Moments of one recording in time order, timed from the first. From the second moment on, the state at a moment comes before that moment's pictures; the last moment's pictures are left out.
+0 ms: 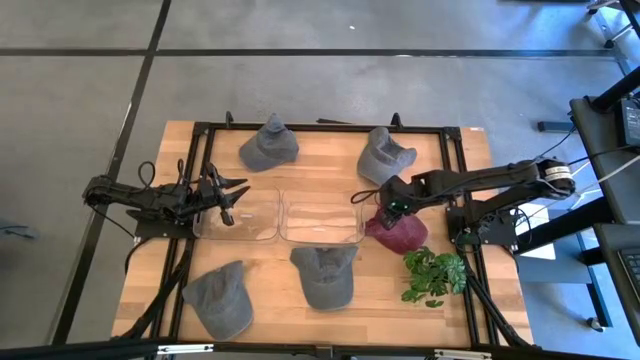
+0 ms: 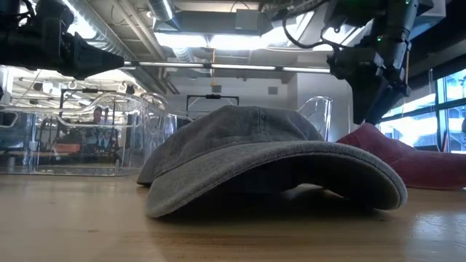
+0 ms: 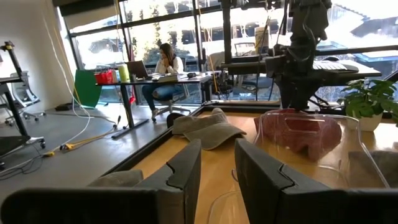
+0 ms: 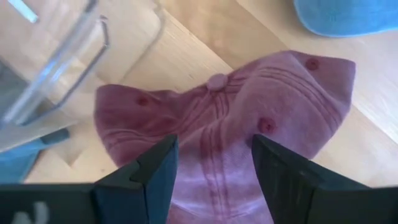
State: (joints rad) left arm -0.20 0.00 0.01 0.08 -0.64 0.12; right arm 0.01 1.31 0.87 -0.86 0.14 0.86
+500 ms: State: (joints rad) left arm -0.20 0.00 0.01 0.07 -0.64 0.12; right arm 0.01 1.41 0.86 -0.86 0.14 0.80
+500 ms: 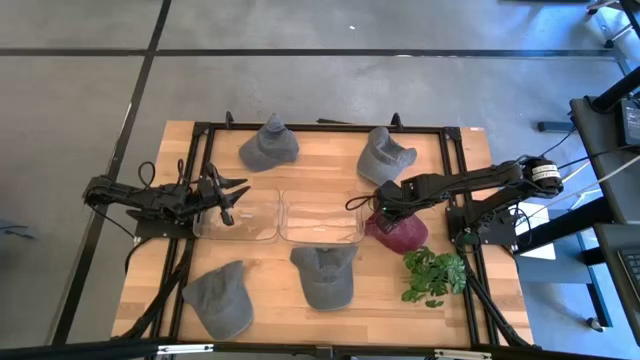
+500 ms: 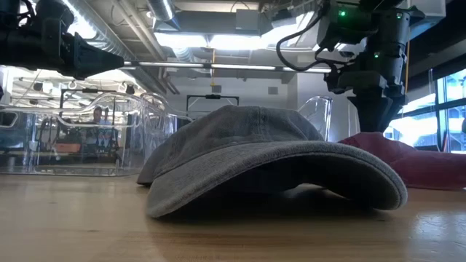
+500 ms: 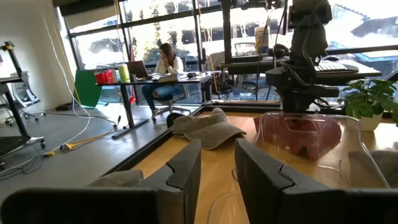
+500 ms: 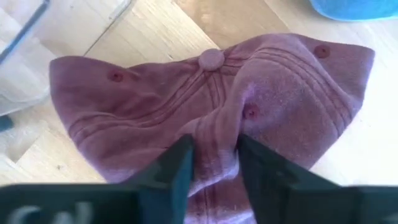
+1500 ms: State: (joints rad) left arm -0.20 0.00 0.01 0.07 -0.64 0.12; right arm 0.11 1.29 1.28 -1.00 0.64 0.48
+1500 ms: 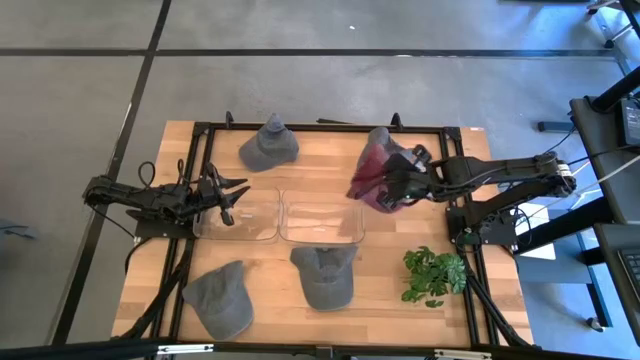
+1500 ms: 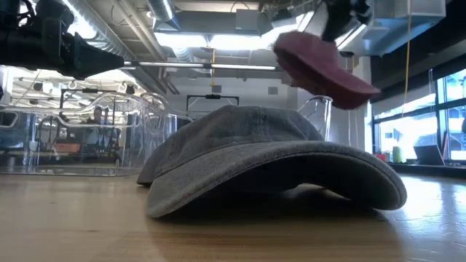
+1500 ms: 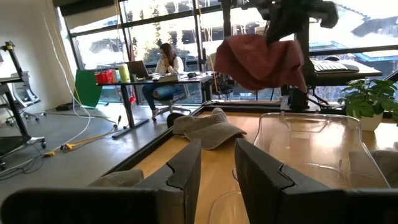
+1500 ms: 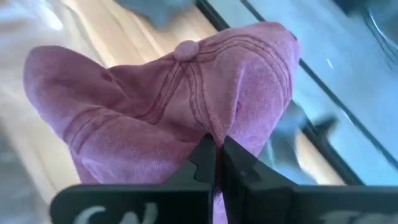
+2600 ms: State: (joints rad) left arm -0.20 0.00 0.01 0.08 -0.64 0.12; right arm 0.13 1.75 1.28 -0.15 0.39 0.11
